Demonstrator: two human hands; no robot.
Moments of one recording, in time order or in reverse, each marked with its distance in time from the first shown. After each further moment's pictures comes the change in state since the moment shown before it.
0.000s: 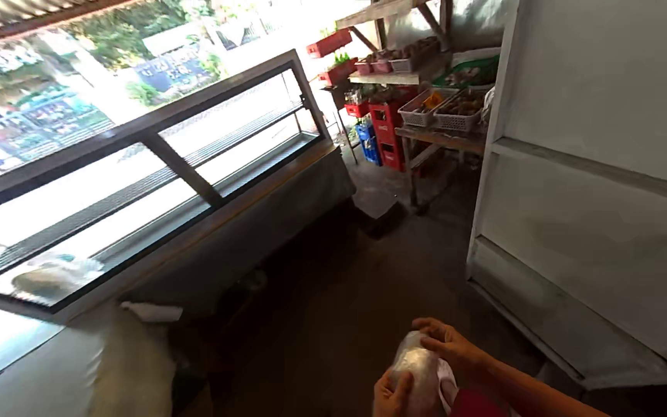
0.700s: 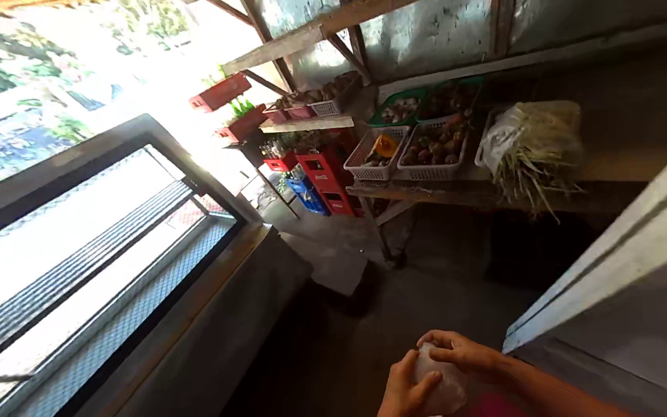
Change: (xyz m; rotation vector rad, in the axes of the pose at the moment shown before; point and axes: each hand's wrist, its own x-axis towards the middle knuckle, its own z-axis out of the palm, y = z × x) left_hand 0.606 0.168 0.055 0.586 -0.761 0.247; right_hand 0.454 -0.121 -0.214 0.074 0.116 0.093
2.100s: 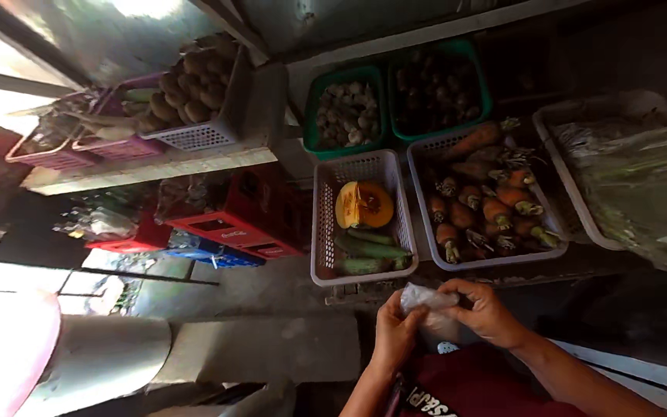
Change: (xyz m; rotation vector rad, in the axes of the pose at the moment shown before) left_hand 0.615 0.029 -0.272 -0.426 -0.284 0.053; right_hand 0.403 -0.249 -0.267 -0.114 0.909 -0.581
